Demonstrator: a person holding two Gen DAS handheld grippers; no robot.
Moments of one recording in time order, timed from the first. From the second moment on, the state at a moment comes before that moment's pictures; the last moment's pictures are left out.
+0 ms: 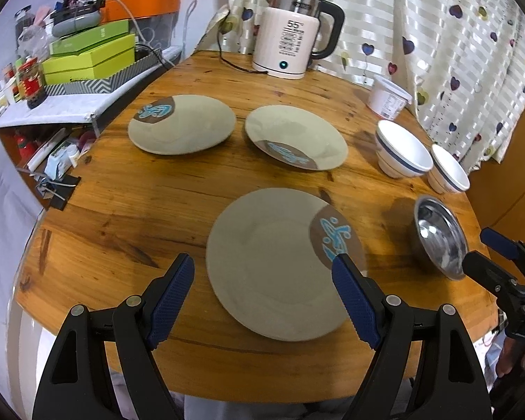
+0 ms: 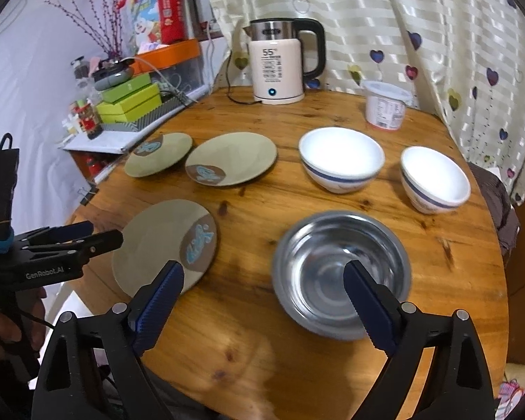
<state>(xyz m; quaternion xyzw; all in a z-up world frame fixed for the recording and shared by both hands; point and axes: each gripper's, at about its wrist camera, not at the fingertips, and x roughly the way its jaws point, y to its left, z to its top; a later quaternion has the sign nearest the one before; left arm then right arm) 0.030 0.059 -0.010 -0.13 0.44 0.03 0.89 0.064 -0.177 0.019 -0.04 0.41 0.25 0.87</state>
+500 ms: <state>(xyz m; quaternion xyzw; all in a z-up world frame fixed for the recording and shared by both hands) 0.043 0.116 -0.010 -0.16 0.42 0.08 0.89 0.096 -0.108 0.029 -0.07 0.41 0.31 0.86</state>
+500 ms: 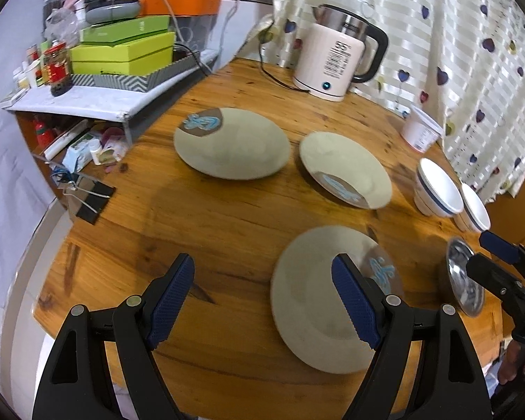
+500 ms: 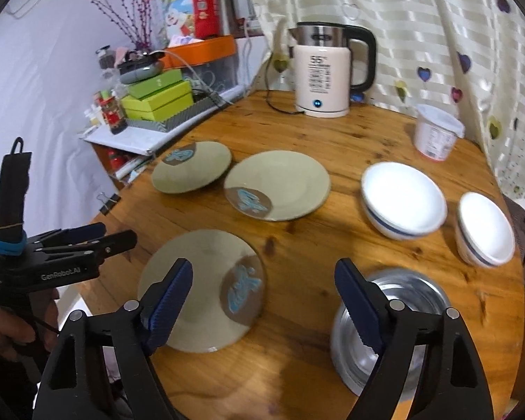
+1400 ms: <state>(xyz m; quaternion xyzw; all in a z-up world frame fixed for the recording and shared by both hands) 0.094 0.197 -0.018 -0.20 0.41 0.12 0.88 0.194 -0.005 0.029 -0.09 0.44 0.36 0.82</state>
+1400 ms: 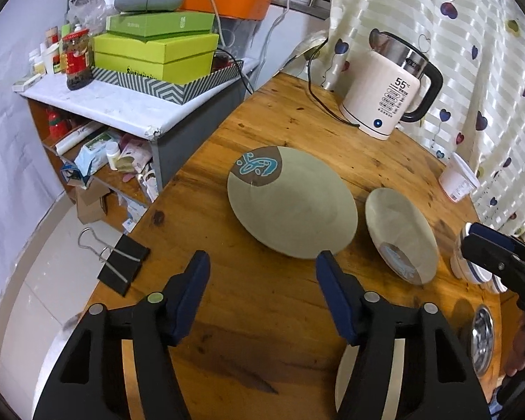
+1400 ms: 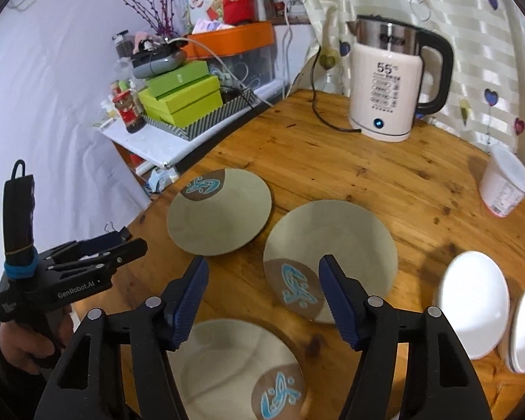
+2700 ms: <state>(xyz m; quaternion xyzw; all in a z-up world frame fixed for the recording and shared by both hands) 0.154 0.243 -0.066 -0.27 0.42 0.09 0.86 0.309 0.097 -0.059 -0.08 0.54 0.39 0.74</state>
